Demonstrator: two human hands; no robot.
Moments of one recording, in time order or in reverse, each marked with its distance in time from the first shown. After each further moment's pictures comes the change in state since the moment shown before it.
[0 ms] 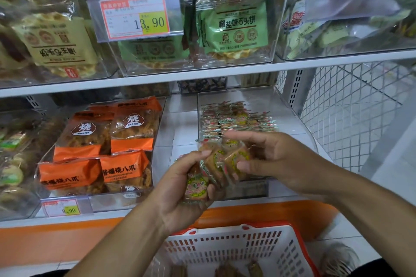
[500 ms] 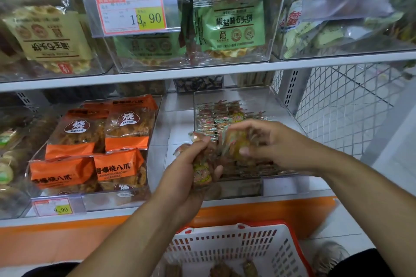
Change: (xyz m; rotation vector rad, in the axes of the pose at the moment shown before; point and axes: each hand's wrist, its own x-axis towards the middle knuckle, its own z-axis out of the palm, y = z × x) left_hand 0.019 -0.009 0.009 0.080 0.273 0.265; right_hand 0.019 0.007 -0.027 -0.193 0.064 0.067
